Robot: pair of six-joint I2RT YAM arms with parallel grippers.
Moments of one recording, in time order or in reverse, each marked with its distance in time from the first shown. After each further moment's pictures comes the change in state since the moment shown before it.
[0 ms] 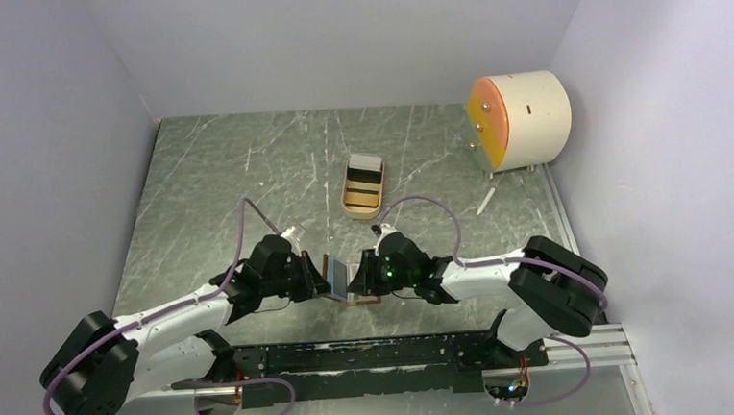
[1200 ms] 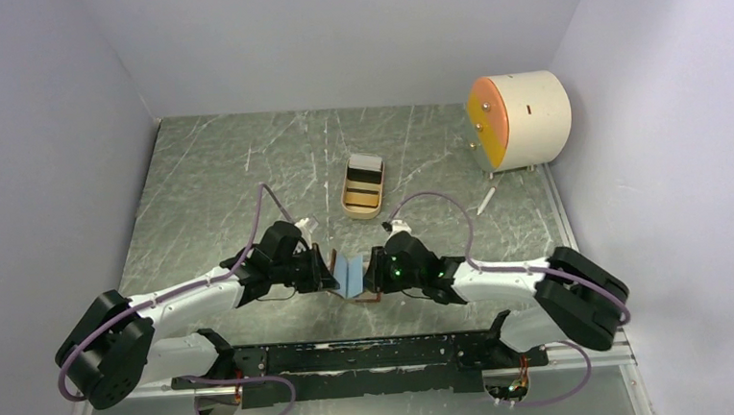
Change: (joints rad) left arm 0.004 0.124 0.134 -0.070 0.060 0.128; right arm -0.005 -0.088 -0.007 -0.129 0.122 -0.034
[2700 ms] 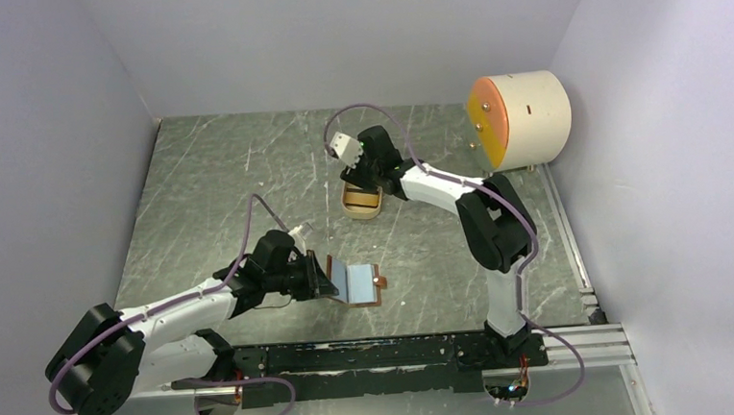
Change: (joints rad) left arm 0.000 -0.082 -0.089 0.042 0.029 -0.071; right arm -0.362 0.575 0.900 -0.279 0.144 -1.477
